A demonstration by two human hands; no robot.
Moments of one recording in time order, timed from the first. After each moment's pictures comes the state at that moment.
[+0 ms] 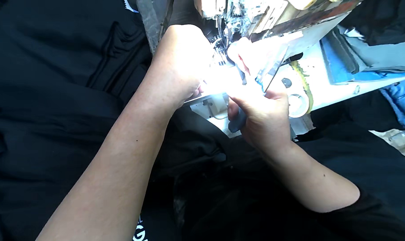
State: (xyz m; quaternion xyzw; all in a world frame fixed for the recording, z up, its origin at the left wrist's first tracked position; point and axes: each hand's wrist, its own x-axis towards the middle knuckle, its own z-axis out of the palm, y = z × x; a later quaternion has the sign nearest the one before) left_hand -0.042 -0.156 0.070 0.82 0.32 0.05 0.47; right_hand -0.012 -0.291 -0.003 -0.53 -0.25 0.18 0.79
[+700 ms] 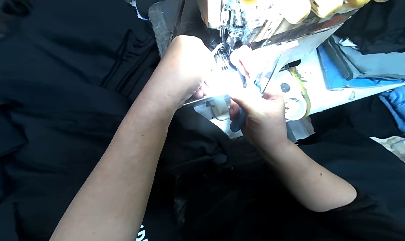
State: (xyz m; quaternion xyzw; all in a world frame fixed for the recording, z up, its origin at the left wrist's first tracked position) left_hand -0.044 -0.154 0.077 0.79 0.34 0.02 0.51; right_hand -0.011 -0.290 -0.003 -0.53 -0.26 0.19 0.79
